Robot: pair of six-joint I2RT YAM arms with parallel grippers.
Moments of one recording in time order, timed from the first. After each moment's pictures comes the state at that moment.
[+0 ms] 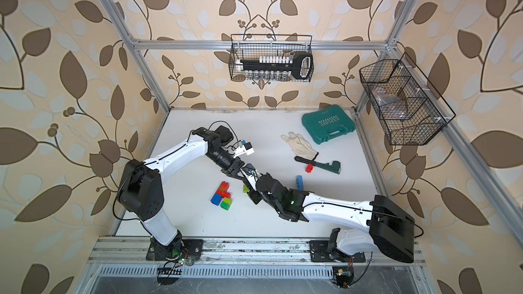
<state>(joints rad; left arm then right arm) -0.46 1.73 1.37 -1.16 0.96 0.14 1.09 1.30 0.70 0.12 0.35 0.10</state>
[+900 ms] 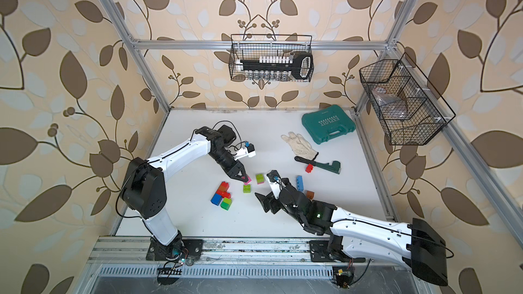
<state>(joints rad) -0.49 1.75 1.39 -1.11 0.66 0.43 1.09 0.89 0.45 -0.05 0.39 0.31</state>
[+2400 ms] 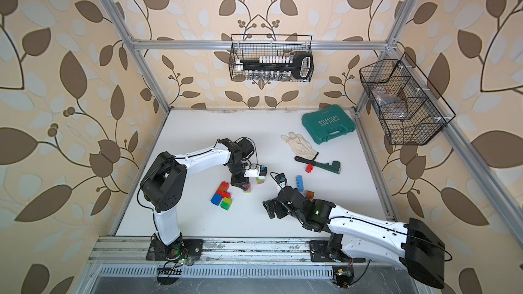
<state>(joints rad) -0.65 1.89 1.34 -0.98 0.28 0.84 1.02 0.98 0.46 -0.28 0.25 0.56</state>
